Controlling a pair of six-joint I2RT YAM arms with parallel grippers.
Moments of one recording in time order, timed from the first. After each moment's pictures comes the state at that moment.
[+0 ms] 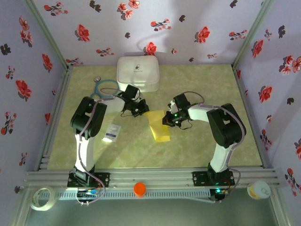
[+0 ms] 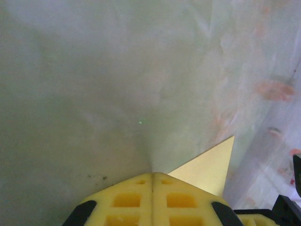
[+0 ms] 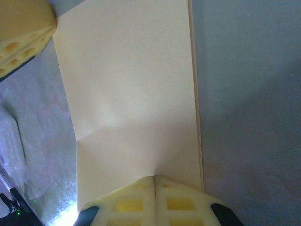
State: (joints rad) left arm -0.51 2.07 1.26 -0.18 0.47 -0.83; right arm 0.44 1.83 0.93 -0.27 -0.59 0.55
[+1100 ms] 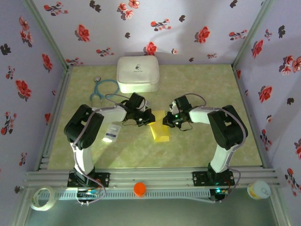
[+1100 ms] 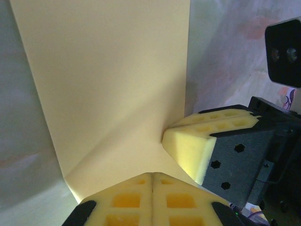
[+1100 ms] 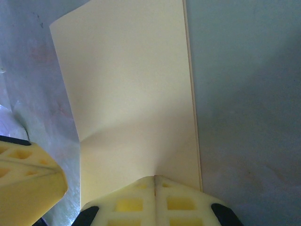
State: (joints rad) left arm -0.66 1.89 1.07 -0.13 0.56 -0.87; right arm 0.44 1.80 0.87 -0.17 -0.58 0.64
